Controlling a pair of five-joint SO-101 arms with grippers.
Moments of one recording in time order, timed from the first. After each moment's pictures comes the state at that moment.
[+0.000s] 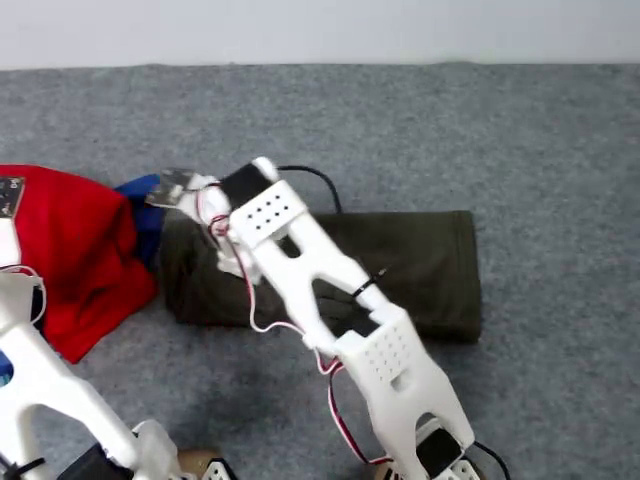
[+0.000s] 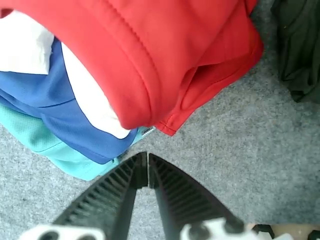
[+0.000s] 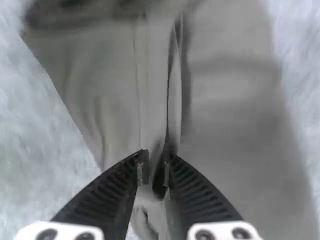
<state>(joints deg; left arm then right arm) -47.3 -23.7 18.2 93.5 -32.7 -42.2 44.5 -47.3 100.5 26.9</state>
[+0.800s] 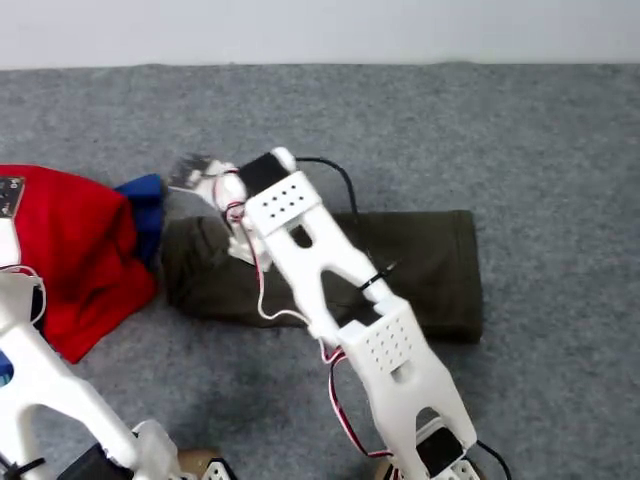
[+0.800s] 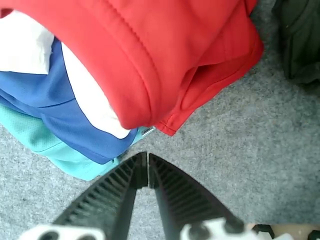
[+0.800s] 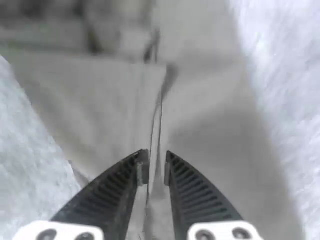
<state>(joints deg) -47.3 -23.7 18.2 93.5 -32.7 -40.8 48.9 -60.2 100.4 26.9</state>
